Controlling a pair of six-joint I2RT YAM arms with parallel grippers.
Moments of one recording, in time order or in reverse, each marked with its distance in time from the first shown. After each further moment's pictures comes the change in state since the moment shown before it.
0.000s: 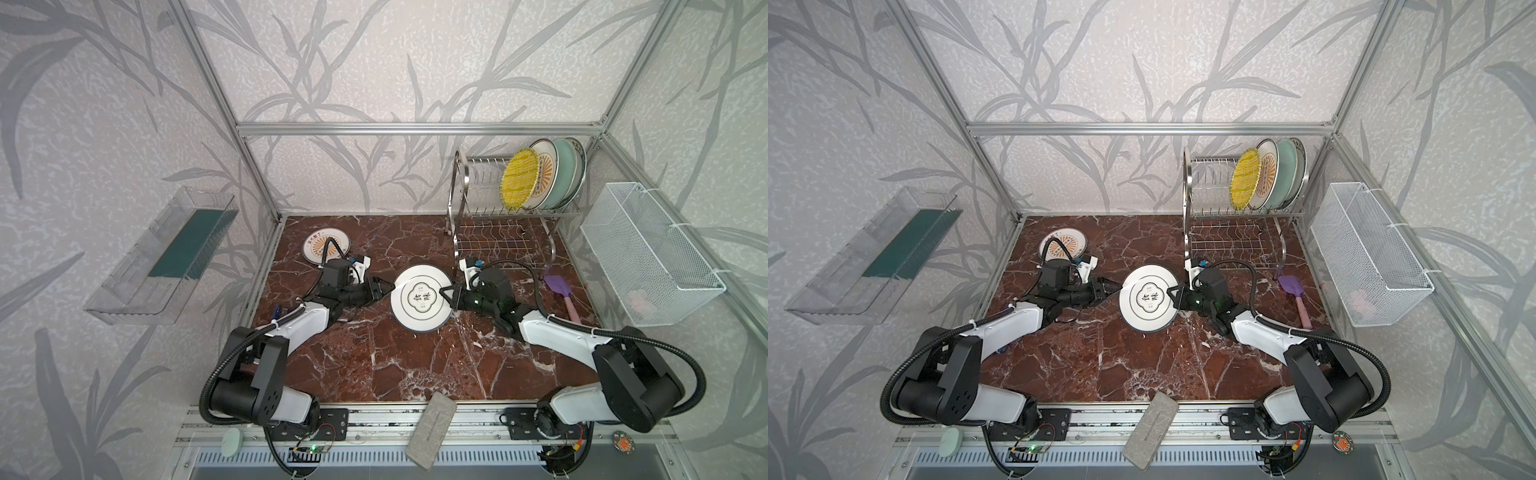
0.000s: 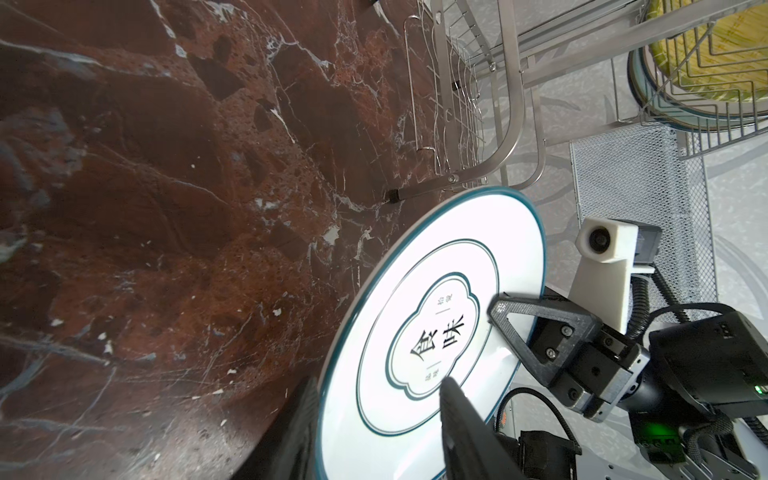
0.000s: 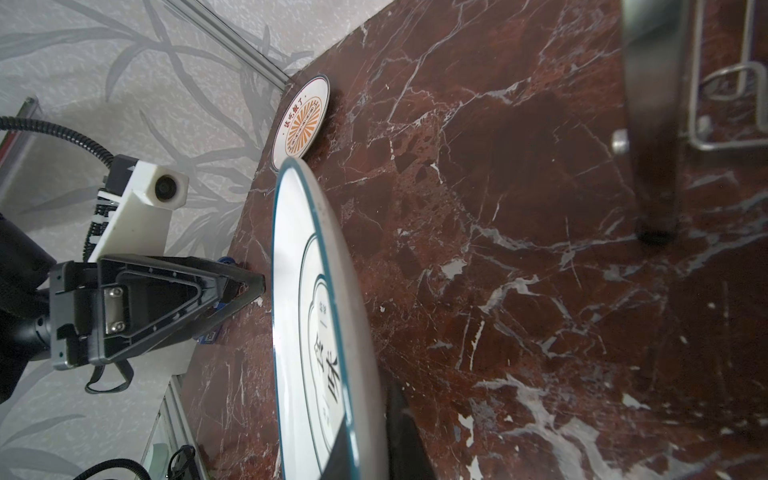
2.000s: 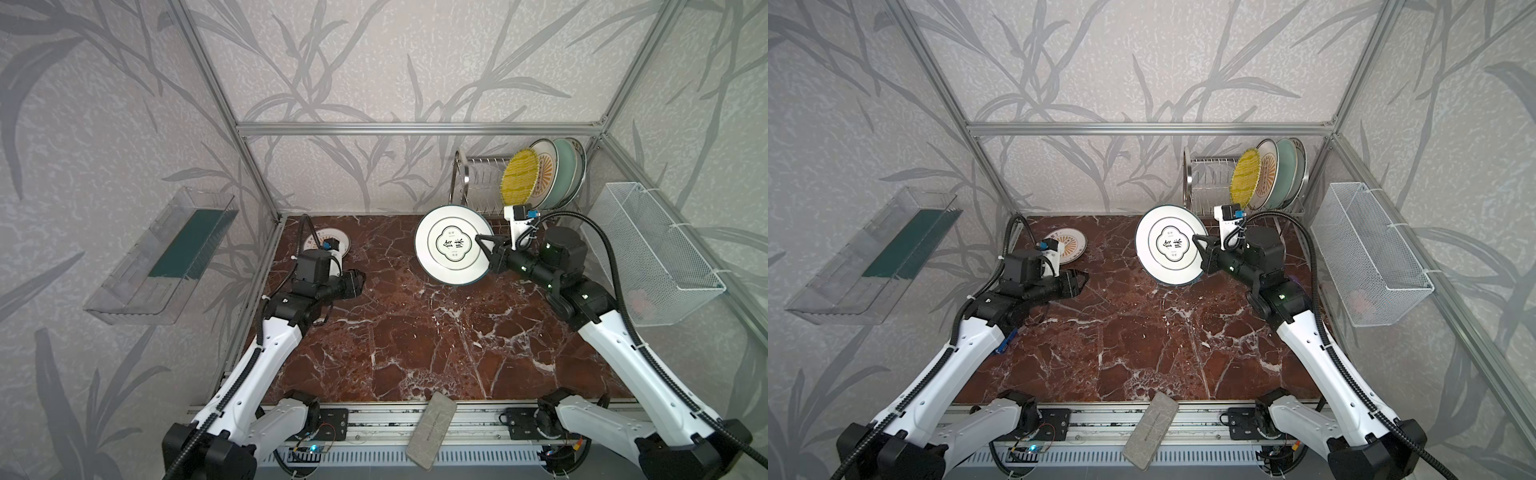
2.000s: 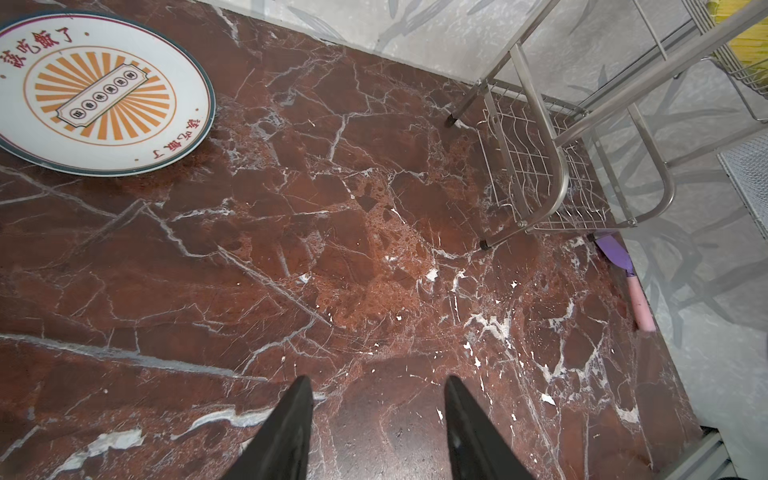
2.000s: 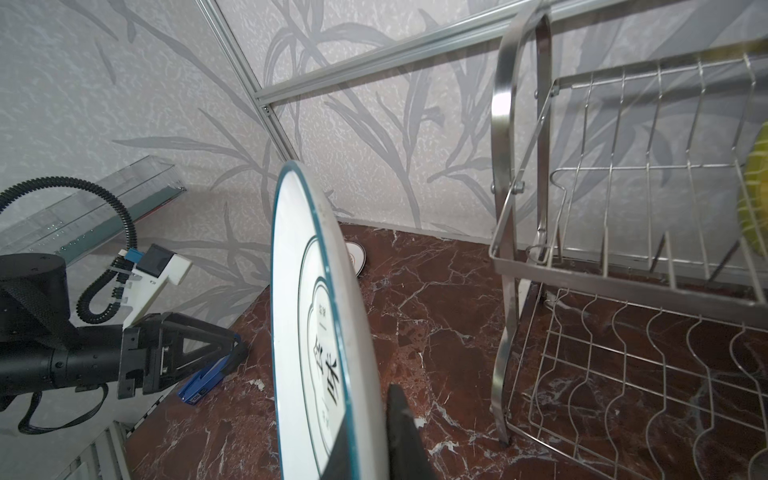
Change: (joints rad) left arm 0.000 -0.392 0.241 -0.649 -0.464 0.340; right arm -0.146 -0.351 0.512 -0.540 0.040 -0.412
